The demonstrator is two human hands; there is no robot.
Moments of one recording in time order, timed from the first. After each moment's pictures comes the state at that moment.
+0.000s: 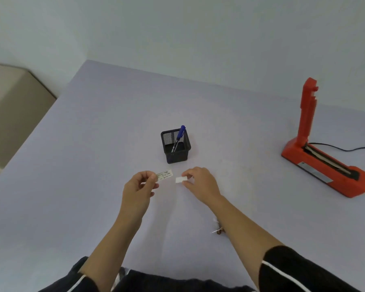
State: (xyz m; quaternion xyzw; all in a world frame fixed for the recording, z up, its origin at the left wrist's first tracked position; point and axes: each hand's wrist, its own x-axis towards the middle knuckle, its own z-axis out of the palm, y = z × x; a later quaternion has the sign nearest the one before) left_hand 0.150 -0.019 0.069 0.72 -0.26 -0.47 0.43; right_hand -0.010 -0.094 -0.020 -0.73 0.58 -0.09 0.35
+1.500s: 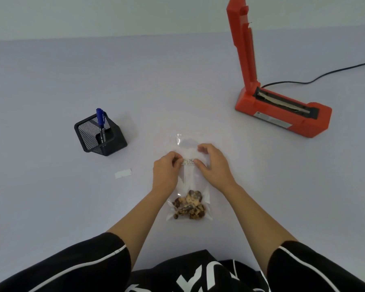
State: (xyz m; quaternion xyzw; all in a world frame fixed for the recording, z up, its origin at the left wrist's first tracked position) left_hand -0.030 -0.094 -0.047 0.69 -0.57 -0.40 0.17; right_hand -0.182 -0.081 -0.067 -0.58 0.66 -0.26 0.40
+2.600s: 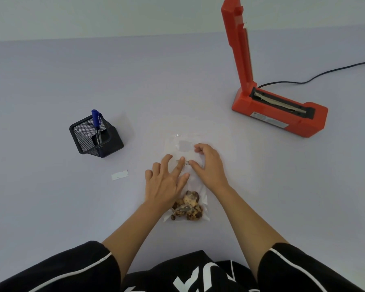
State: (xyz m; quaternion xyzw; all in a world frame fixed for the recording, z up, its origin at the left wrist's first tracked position) left_hand -0.013 -0.060 -0.065 0.60 -0.80 -0.06 -0.01; right_hand -0.173 -0.079 -0.074 -0.56 0.67 -0.29 0.38
